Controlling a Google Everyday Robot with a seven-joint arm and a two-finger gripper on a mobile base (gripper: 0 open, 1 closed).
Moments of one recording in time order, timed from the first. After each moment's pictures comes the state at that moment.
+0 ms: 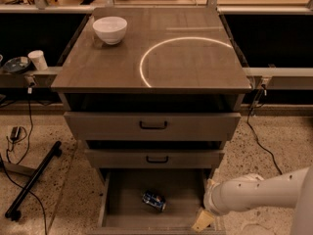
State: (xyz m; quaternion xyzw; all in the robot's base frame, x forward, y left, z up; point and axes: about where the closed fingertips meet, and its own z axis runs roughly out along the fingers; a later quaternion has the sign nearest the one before) arm 0.421 -0.178 0.412 -0.50 0.85 0.06 0.17
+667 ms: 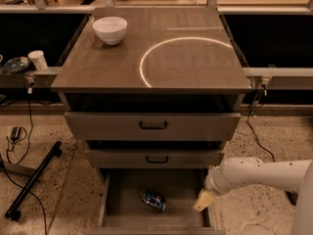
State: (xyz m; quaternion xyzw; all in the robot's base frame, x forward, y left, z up) arm 0.490 -0.196 0.396 -0.49 0.85 0.08 0.17
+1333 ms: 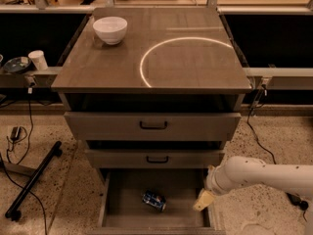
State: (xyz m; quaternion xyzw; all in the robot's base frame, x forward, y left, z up) arm 0.491 -0.196 0.394 -0.49 0.85 0.10 0.18
